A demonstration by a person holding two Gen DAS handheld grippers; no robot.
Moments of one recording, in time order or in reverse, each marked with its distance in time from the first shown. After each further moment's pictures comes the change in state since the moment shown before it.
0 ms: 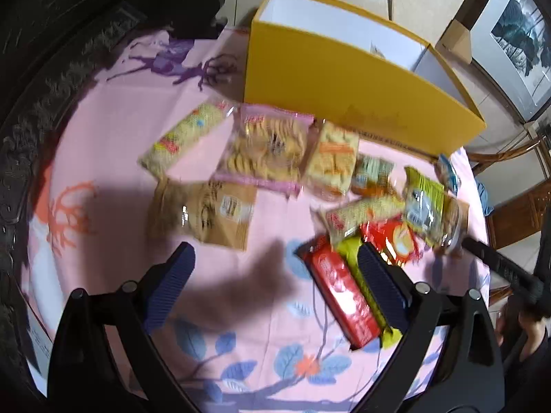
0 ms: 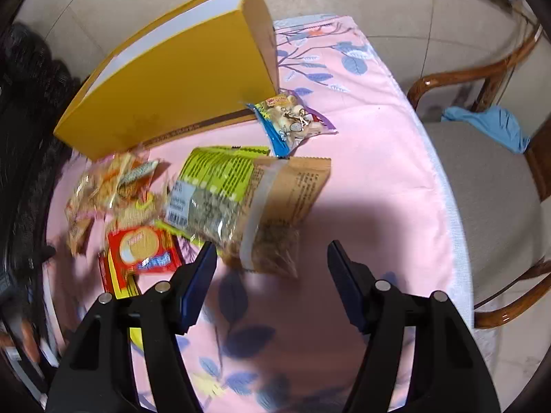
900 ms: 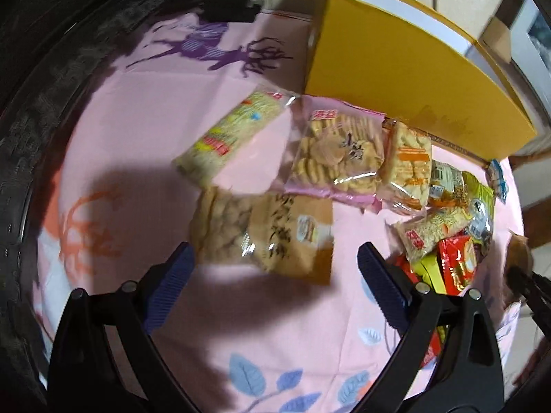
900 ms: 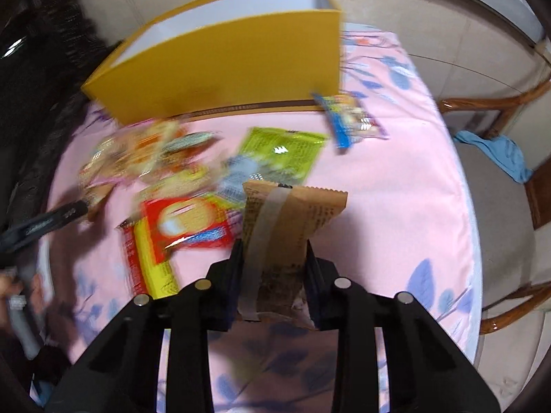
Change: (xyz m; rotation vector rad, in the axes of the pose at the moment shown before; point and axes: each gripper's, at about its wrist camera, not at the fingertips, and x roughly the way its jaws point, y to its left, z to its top) left arm 0.044 0.043 0.020 0.019 0.045 0.098; right arm -0.022 0.068 -0.028 -0.174 0.024 -0.008
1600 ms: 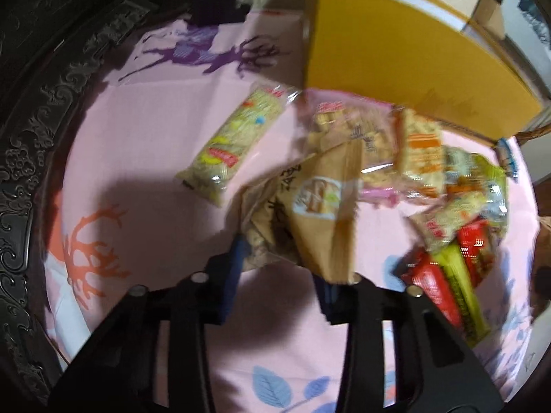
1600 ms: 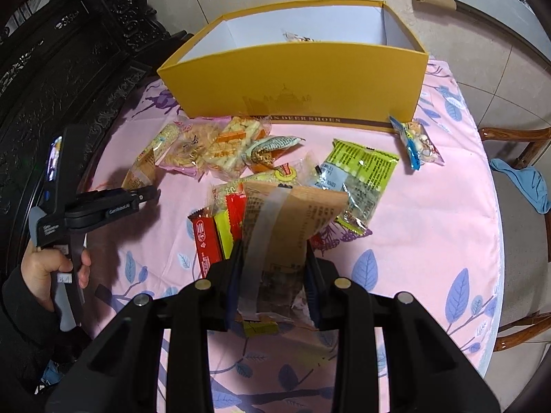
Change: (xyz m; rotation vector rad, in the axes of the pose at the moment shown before) left arm 0.003 -0.003 0.000 0.070 -0.010 0.018; right arm -0.014 0.045 0.005 -0.090 -0.027 0.101
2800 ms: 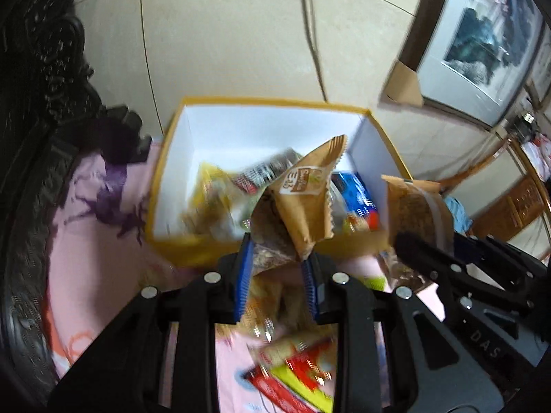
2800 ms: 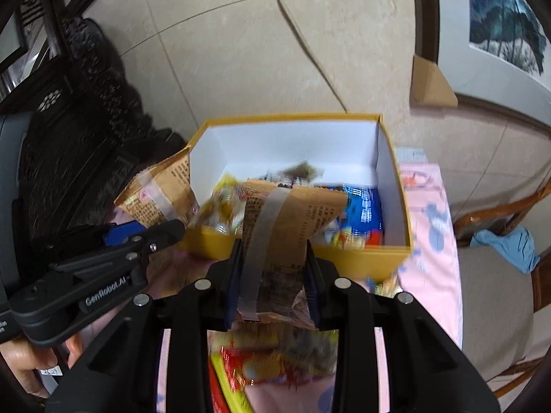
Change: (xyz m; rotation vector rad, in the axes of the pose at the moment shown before) left arm -0.102 -0.112 0.140 0.093 -0.208 -0.179; right arm -0.032 -0.011 0.152 -0.003 -0.230 -0.049
